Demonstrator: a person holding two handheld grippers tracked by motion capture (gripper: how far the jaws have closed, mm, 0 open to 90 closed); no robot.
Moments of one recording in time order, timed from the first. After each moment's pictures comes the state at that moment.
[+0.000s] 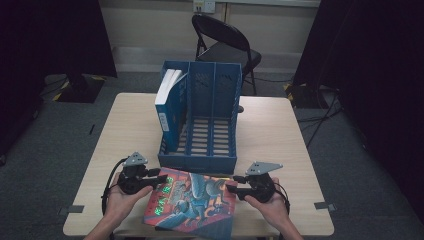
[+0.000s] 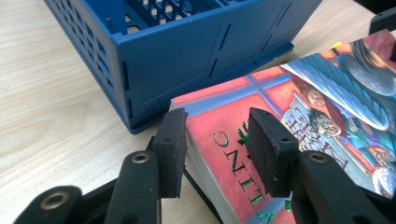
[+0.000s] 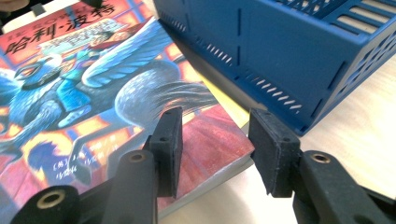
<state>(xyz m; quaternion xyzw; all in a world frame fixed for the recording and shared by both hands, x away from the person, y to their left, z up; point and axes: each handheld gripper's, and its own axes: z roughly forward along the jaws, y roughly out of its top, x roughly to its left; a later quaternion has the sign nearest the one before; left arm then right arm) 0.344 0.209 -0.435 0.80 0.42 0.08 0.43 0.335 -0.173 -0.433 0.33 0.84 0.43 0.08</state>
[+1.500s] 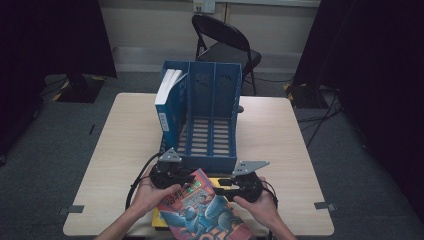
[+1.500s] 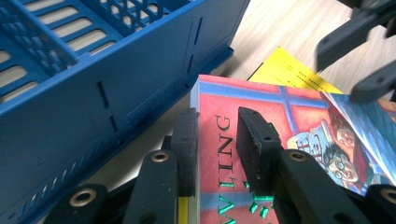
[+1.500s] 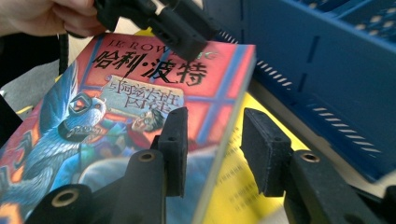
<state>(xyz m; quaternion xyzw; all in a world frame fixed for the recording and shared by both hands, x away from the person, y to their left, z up) 0.367 0.130 -0.430 0.85 0.33 0.03 0.42 0.337 -0.140 -0.427 0.28 0.85 0.44 0.03</state>
